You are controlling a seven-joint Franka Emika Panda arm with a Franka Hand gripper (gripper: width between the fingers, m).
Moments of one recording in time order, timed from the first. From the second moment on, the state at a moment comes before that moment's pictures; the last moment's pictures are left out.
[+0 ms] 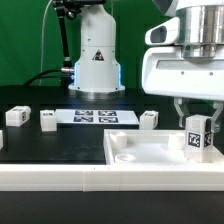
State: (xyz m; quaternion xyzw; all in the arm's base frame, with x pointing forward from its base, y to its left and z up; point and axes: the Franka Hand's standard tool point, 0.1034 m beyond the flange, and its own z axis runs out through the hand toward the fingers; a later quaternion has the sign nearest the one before) arm 0.622 0.117 0.076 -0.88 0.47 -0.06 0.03
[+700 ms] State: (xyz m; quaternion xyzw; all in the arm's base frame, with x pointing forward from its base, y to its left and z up) arm 0.621 0.118 0.075 -0.71 0.70 -0.03 0.06
